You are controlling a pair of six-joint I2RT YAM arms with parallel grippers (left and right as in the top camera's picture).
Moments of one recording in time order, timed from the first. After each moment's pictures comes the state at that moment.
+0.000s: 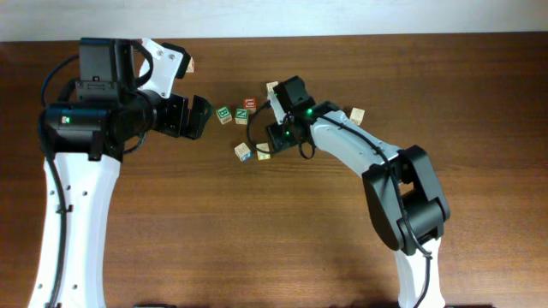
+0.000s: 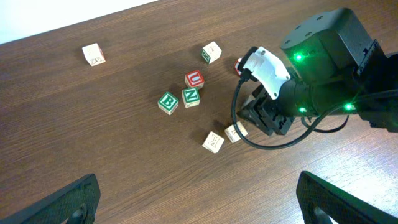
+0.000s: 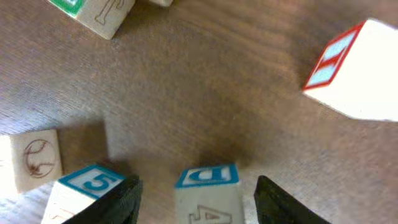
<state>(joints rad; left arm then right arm) -0.05 1.49 1.70 -1.09 0.30 0.22 0.49 2.18 1.59 -0.52 -0.08 0.05</state>
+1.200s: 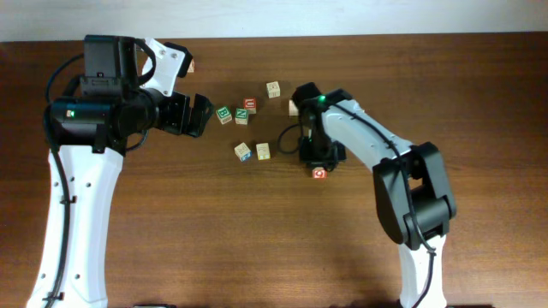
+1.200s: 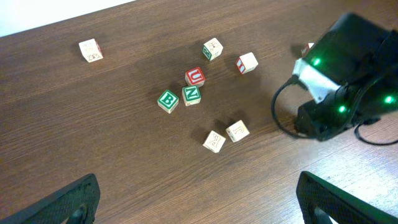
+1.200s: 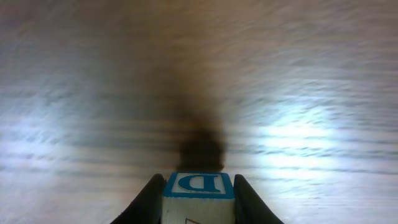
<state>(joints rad) -0.05 1.52 1.70 -1.09 0.30 0.22 0.41 2.19 1.66 -1.10 -0.02 0.42</state>
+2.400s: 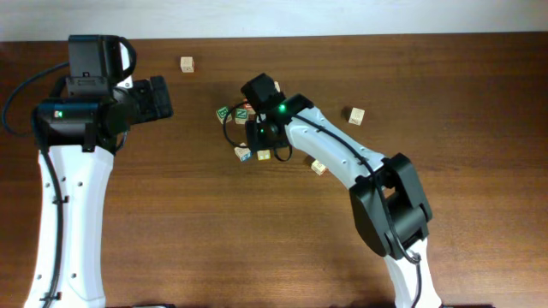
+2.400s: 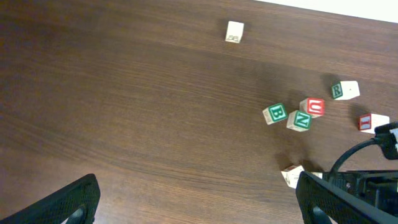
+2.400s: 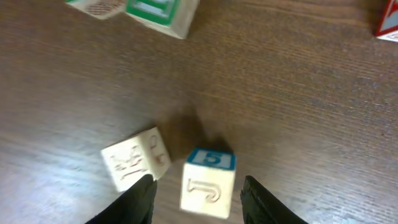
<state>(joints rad) 0.00 1.52 1.70 -1.08 -0.13 -0.16 0.61 2.23 1.81 -0.78 -0.04 0.42</state>
